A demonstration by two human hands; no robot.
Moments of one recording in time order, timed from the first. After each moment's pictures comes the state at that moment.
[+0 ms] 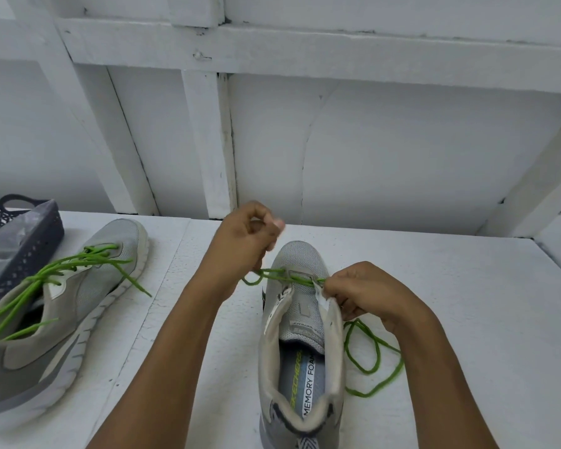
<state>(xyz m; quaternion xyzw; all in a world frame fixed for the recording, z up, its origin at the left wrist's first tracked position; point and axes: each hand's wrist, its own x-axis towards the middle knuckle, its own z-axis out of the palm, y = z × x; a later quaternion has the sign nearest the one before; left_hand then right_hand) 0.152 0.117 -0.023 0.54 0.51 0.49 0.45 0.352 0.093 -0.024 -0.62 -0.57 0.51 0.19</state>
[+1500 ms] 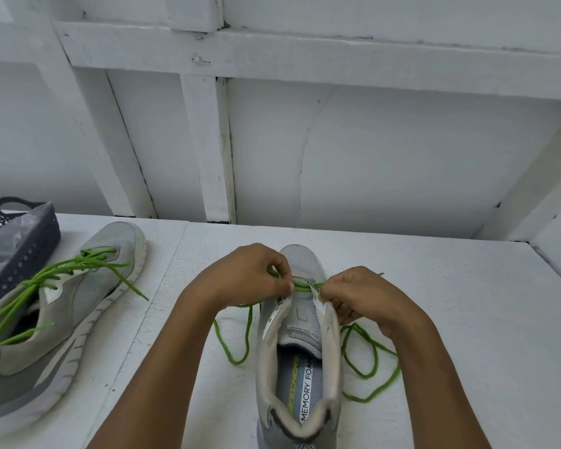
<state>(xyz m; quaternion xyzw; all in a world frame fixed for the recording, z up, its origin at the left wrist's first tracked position) 0.154 0.111 -0.021 0.73 0.58 0.14 0.33 0.352 0.095 -0.028 -0.60 -0.58 0.52 0.19</state>
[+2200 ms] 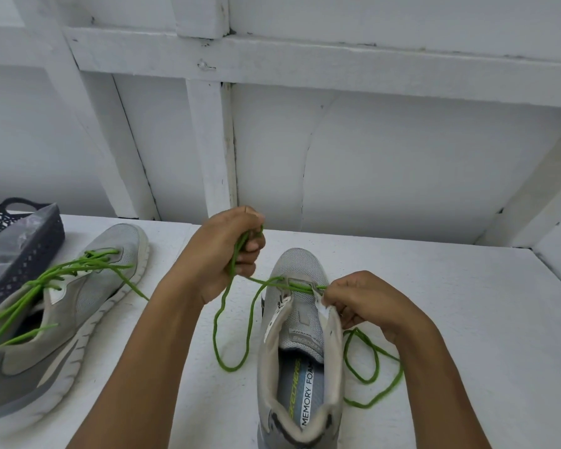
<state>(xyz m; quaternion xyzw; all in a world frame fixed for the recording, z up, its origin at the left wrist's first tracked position) 0.136 0.113 0.000 0.45 0.45 0.48 0.61 0.355 0.096 -0.027 -0.59 -0.58 0.53 0.19</state>
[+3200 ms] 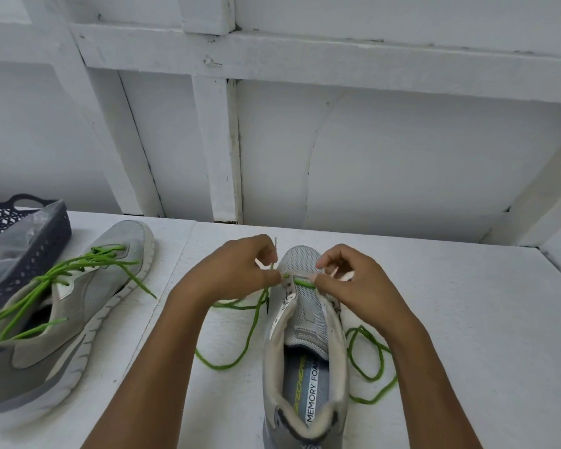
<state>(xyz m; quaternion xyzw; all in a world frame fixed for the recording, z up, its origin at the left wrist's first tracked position) 0.131 0.115 -0.024 0.72 0.61 0.16 0.28 0.347 0.103 -0.047 -0.55 -0.67 0.36 0.35</state>
